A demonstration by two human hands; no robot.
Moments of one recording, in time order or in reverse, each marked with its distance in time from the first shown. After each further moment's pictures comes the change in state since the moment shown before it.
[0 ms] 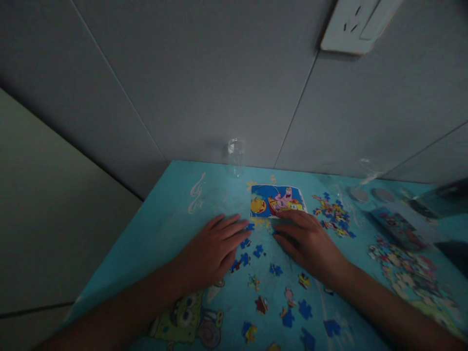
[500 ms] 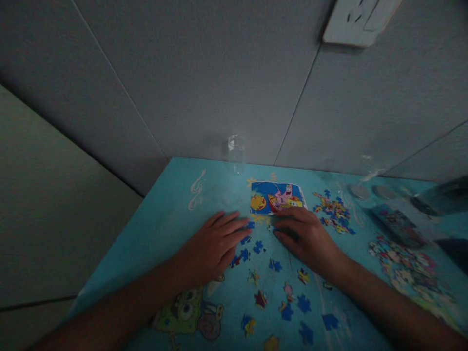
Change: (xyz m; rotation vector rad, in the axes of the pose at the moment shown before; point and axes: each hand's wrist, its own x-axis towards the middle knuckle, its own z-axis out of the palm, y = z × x) left_hand -0.001 0.000 0.000 0.017 -0.001 0.013; right_hand 0.001 0.006 0.006 0.129 0.014 0.019
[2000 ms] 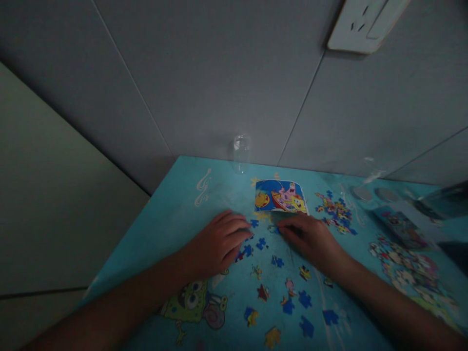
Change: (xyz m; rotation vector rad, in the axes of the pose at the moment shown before) left_hand 0.000 0.003 -0.003 -0.086 0.149 0.117; right_hand 0.003 -0.009 -0.007 0.163 -0.090 0.211
